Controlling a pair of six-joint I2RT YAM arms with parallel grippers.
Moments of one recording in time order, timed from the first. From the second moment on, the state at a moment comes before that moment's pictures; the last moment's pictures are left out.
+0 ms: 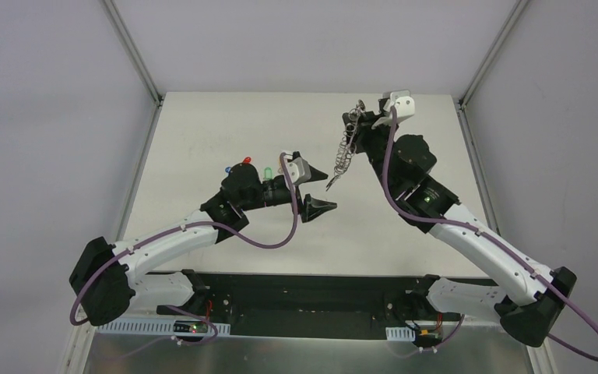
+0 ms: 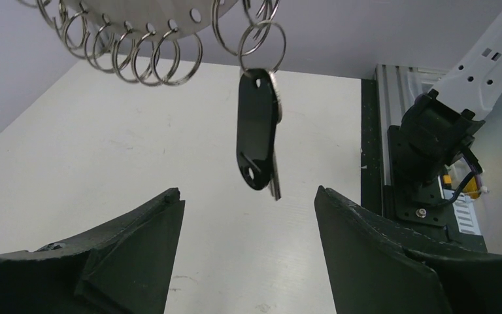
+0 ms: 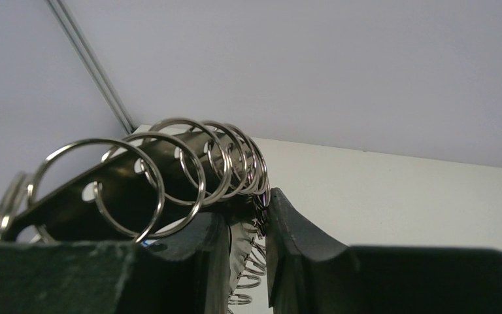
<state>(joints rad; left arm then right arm) -0.84 1.16 0.77 0.45 0.47 0.01 0.81 1.09 1.13 0.09 0.46 0.12</state>
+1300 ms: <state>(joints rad) -0.84 1.12 0.72 0.52 0.41 0.05 0.91 1.20 1.14 0.19 0.52 0.00</state>
